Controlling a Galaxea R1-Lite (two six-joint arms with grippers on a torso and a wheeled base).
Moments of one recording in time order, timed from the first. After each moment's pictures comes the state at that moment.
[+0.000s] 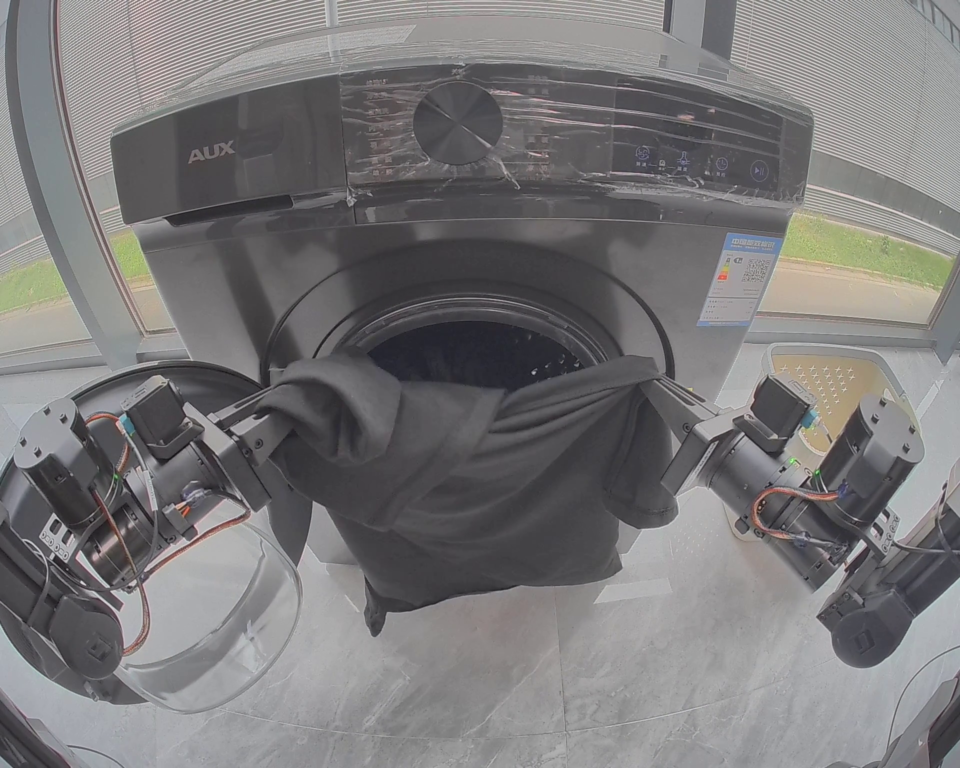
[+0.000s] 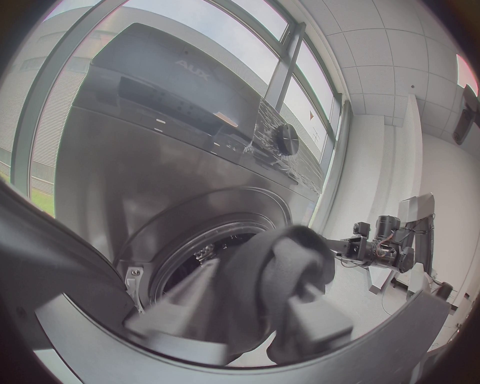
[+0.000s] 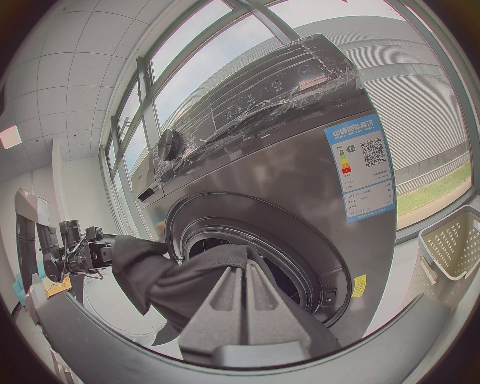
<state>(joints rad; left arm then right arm) -0.28 1.69 -0.35 -1.55 -0.39 -0.22 0.61 1.82 -0.49 -1.55 -0.06 0.17</state>
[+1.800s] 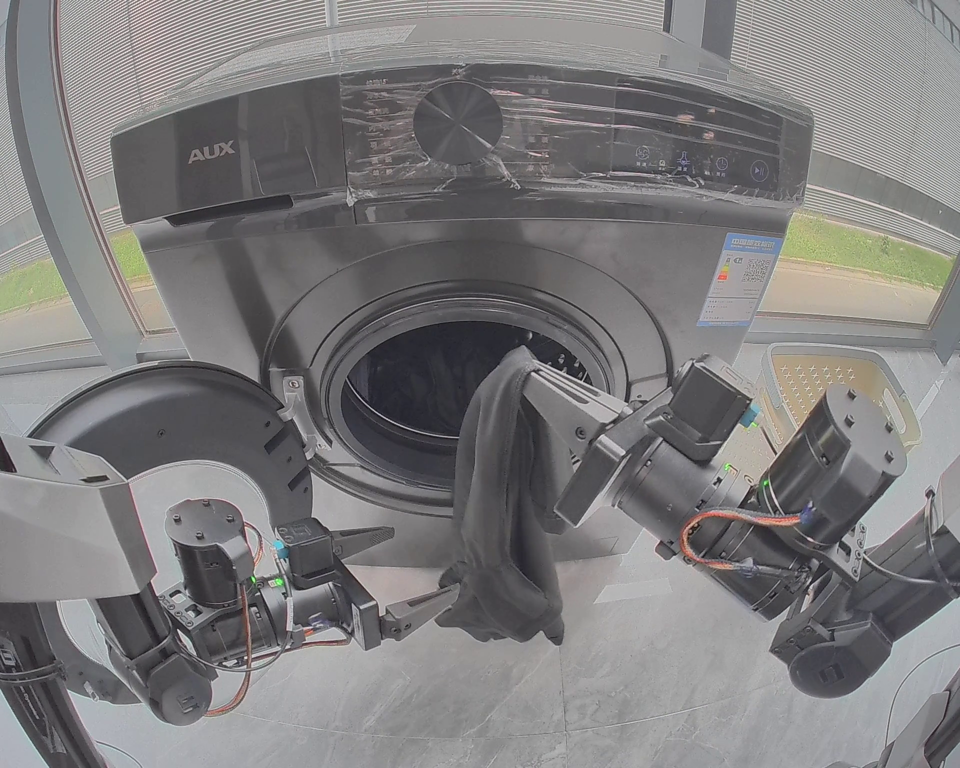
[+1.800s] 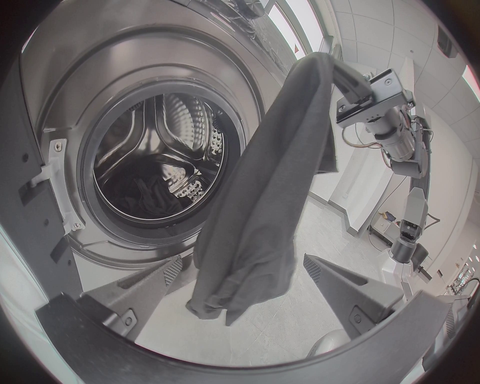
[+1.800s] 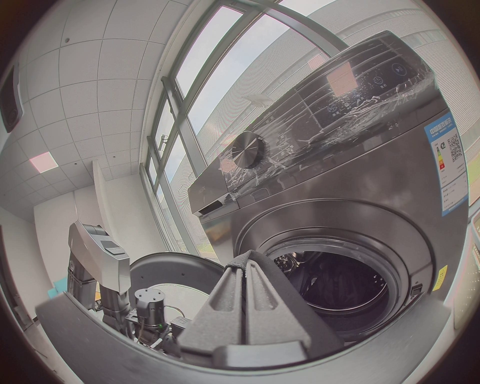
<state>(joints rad) -0.46 2.03 -0.27 -1.55 -0.41 0.00 0.84 1.84 -0.66 -1.49 -0.02 0.20</state>
